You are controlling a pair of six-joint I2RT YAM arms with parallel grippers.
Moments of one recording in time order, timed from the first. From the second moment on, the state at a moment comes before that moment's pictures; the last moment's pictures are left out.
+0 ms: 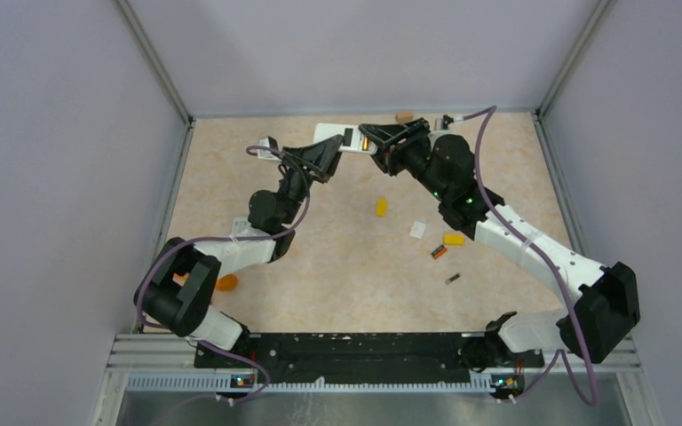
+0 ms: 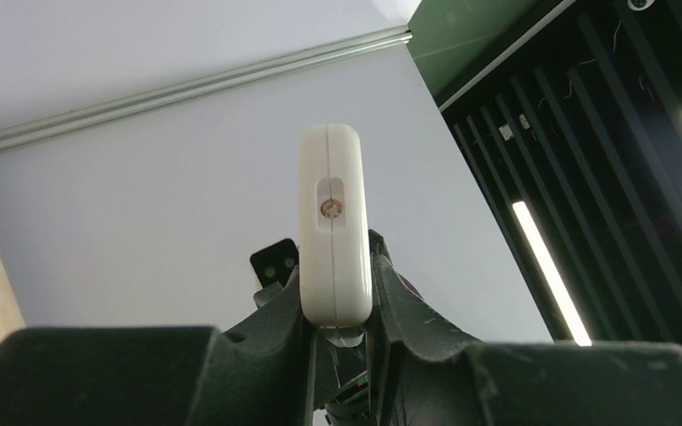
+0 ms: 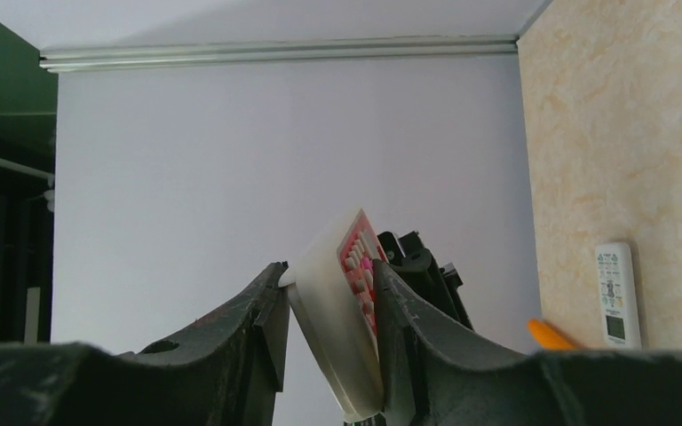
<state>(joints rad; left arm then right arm) -0.54 1.50 0.68 1.40 0.04 -1.61 0.68 1.31 1.11 0.21 0.08 1.57</state>
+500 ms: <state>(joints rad) -0.52 1.42 0.69 1.23 0.16 -1.69 0.58 1.25 1.07 0.18 -0.21 1.47</state>
